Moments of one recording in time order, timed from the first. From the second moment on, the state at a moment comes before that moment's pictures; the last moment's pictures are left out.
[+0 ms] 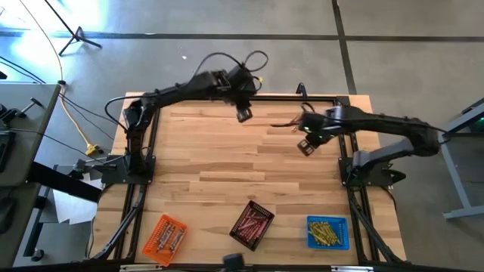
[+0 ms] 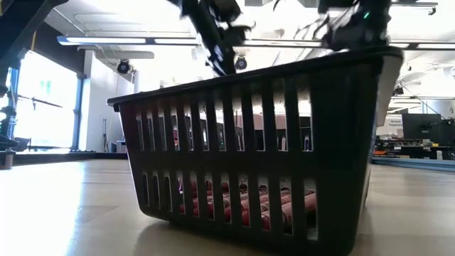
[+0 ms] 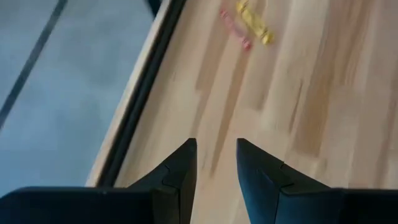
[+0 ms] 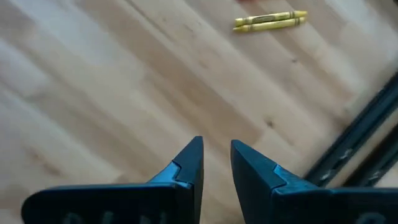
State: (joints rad) left arm 0.44 1.95 1.91 -0.90 -0.04 0.19; right arm -0.23 1.23 1.12 -1.28 0.17 0.60
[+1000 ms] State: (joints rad) left arm 0.36 2.62 2.32 -0.32 0.06 0.04; right arm 0.05 1.01 1.12 -1.37 0.20 1.00
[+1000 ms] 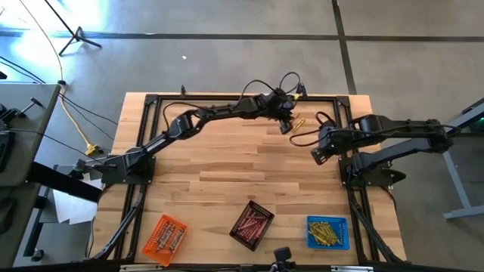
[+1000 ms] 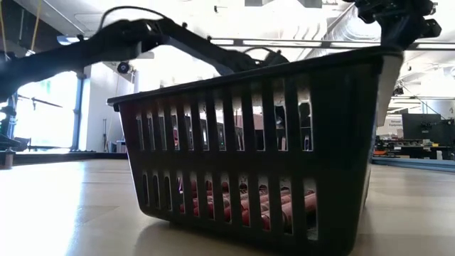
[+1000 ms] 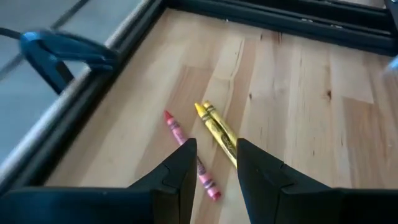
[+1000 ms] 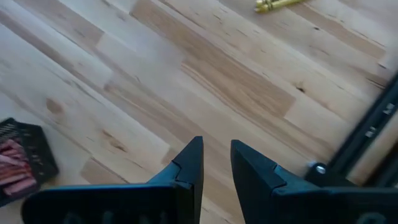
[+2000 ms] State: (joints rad) left arm 0.36 2.65 2.33 -0.38 0.10 0.08; right arm 0.04 1.01 1.12 -1.44 0.29 0.97
